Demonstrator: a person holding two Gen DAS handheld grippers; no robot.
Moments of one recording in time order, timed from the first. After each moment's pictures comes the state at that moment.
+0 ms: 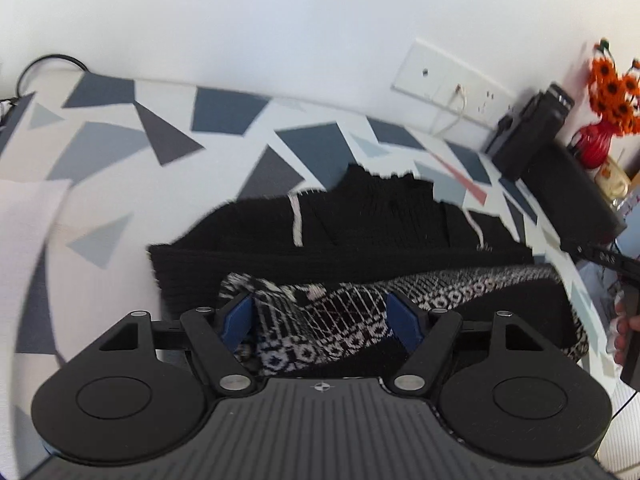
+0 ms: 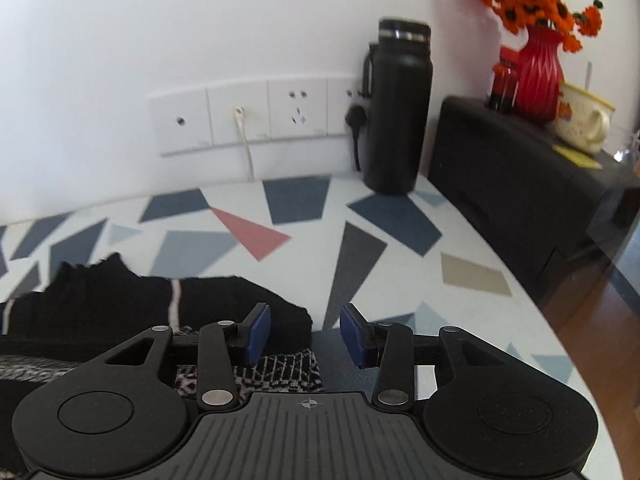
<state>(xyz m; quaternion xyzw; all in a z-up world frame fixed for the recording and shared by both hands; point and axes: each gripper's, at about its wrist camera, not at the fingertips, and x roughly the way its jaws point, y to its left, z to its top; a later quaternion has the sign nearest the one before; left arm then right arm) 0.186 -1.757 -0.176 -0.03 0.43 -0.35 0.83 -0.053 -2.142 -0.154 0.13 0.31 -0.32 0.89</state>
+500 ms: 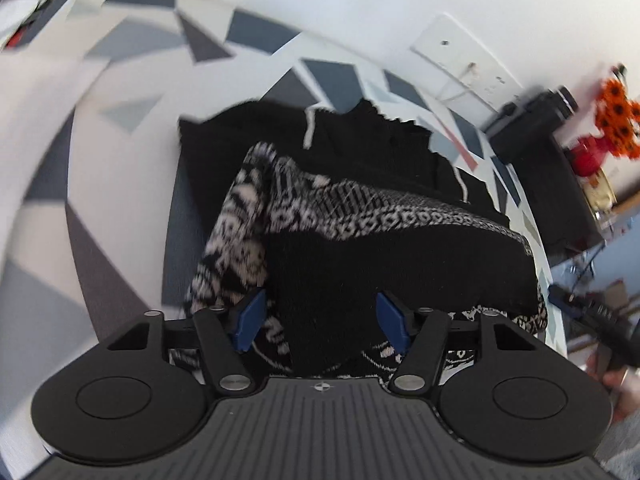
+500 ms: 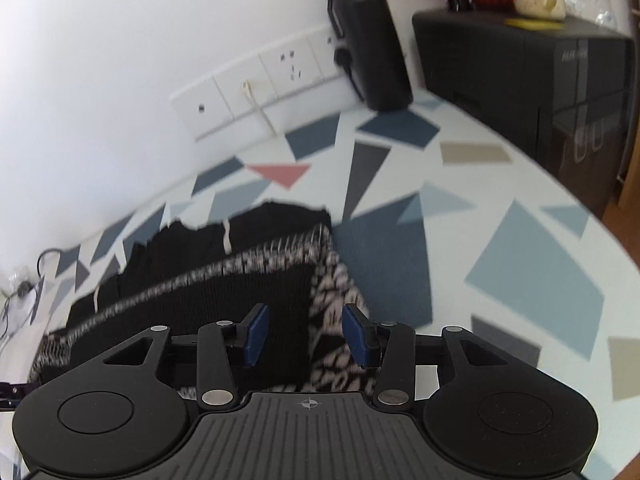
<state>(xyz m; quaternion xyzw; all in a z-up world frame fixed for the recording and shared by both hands) 0.148 -1.733 -0.201 -0.10 0.54 -0.33 0.77 -0.142 -2.125 -0.176 0.30 0.31 -0.24 0.87</state>
